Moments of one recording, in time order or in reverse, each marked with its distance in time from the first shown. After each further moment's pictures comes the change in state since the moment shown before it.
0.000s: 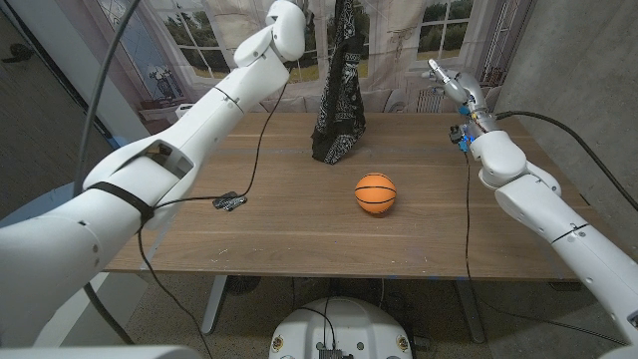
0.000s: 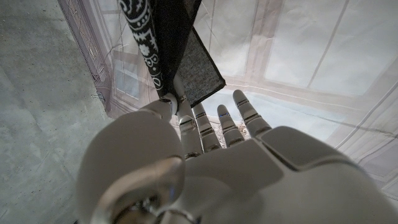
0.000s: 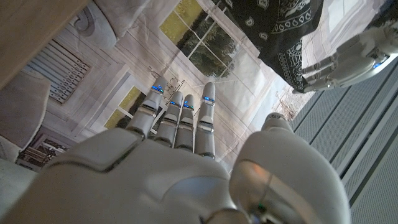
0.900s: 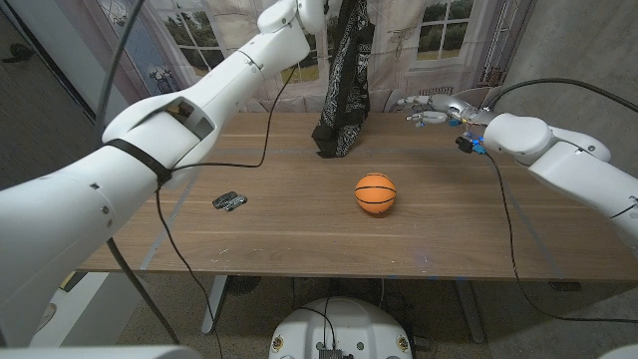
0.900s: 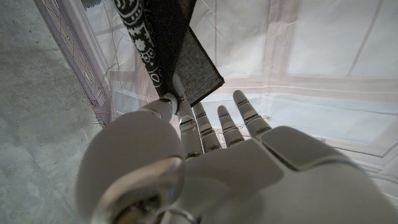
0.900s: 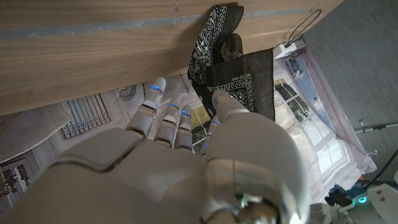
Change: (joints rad) left arm -0.193 -0.124 0.105 0.264 0.058 0.017 -0.057; left_hand 0.001 -0.002 0.001 -0.008 -0.012 -0.008 -0.004 0.002 0.058 -0.014 0.007 0.000 0.014 -0.024 0.012 0.000 0.014 -0.012 0.002 0.014 0.000; right arm 0.146 -0.307 -0.113 -0.184 -0.065 -0.368 0.448; right_hand 0.425 0.229 0.290 -0.229 0.066 -0.336 -0.361 -0.200 0.000 -0.194 -0.061 -0.027 -0.001 -0.099 -0.007 -0.018 0.024 -0.040 -0.007 0.003 -0.003
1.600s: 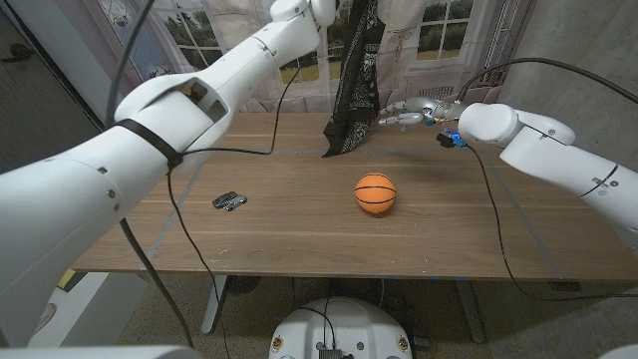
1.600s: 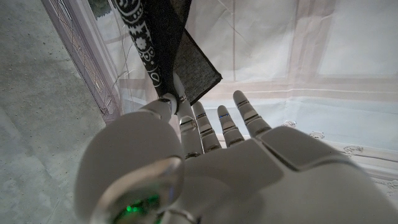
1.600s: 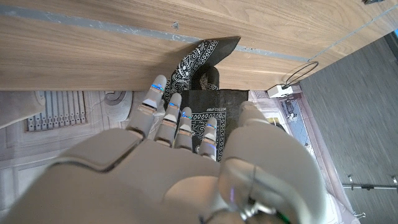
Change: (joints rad) left arm -0.075 -0.074 0.040 0.153 -0.001 -0.057 -0.005; left_hand -0.018 -0.009 0.001 -0.010 -0.003 -0.007 0.007 0.056 -0.006 -0.007 0.007 0.004 0.005 -0.005 0.005 0.000 0.005 -0.005 -0.005 0.010 0.000; right arm 0.219 0.047 -0.240 0.005 -0.198 -0.083 0.116; right_hand -0.226 -0.033 -0.130 0.078 -0.069 -0.082 0.024 0.007 0.004 -0.027 0.008 0.022 -0.002 0.033 -0.004 0.006 -0.021 0.028 -0.007 -0.001 -0.004
